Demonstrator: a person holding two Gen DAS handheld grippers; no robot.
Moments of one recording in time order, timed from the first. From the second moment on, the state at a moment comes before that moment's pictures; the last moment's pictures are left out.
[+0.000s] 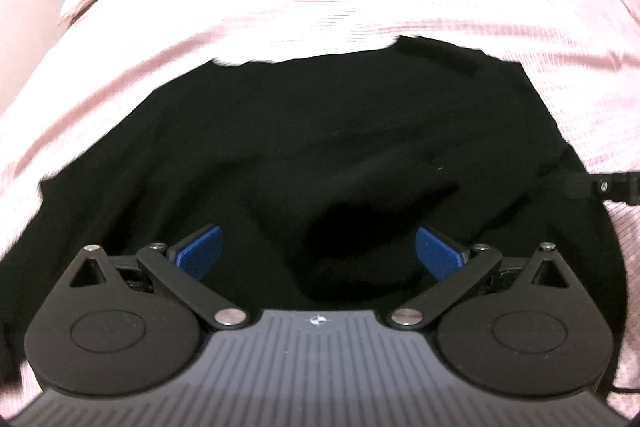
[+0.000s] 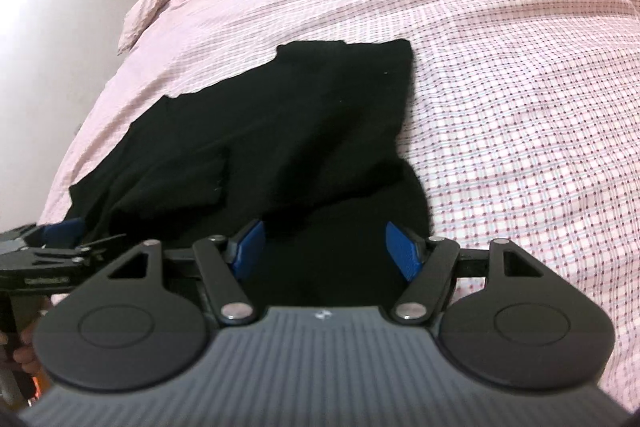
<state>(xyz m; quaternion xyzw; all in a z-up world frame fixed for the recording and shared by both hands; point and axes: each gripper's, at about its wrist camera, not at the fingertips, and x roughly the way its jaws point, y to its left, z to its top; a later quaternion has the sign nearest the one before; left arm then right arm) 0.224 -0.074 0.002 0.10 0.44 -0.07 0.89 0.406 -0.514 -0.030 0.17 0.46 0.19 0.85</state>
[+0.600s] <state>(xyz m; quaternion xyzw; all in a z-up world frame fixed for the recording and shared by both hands) 0.251 -0.040 -0.017 0.07 0.36 0.03 0.93 0.426 -0.502 -0.061 0.12 0.45 0.19 0.87</state>
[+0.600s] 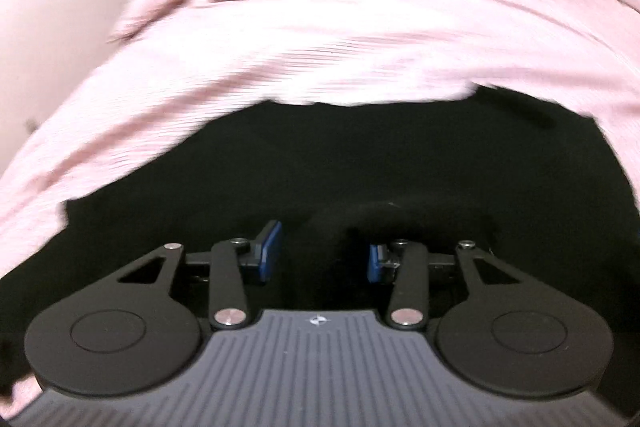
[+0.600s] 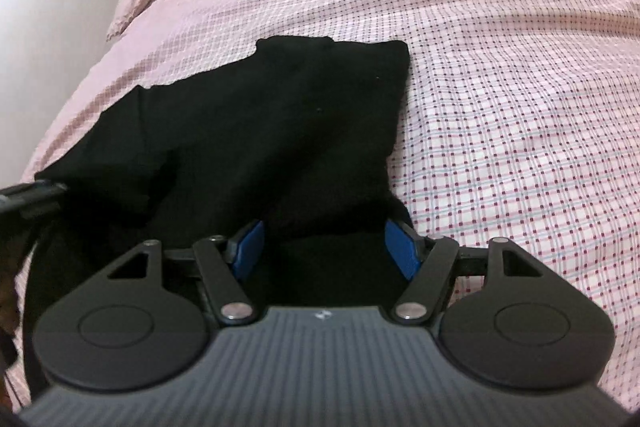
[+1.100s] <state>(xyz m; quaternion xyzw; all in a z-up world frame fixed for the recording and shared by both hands) 0.199 0.093 -0.023 -0.08 0.39 0.13 0.91 0.429 -0.484 -0.065 0.06 0.45 0.19 0.87</state>
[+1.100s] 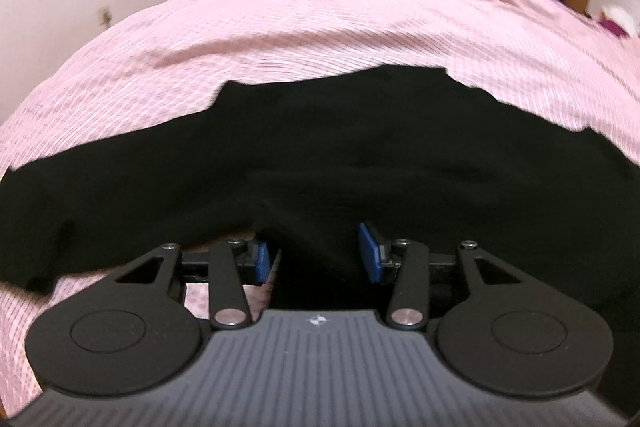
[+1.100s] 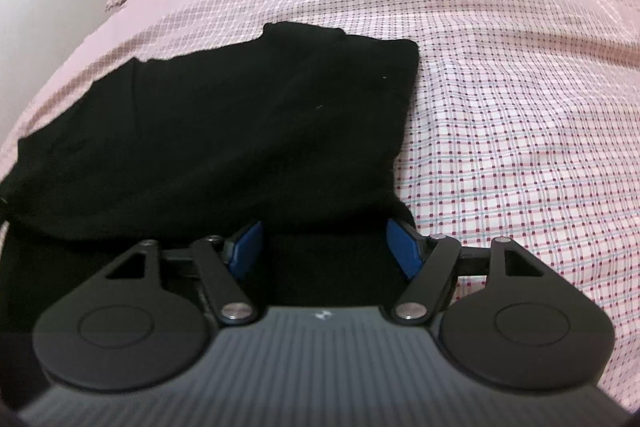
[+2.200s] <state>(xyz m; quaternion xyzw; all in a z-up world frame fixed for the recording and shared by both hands) 0.218 0.098 -0.036 -0.01 0.38 0.09 0.92 0.547 -0.444 -0.054 -0.06 0.42 0.22 0.88</state>
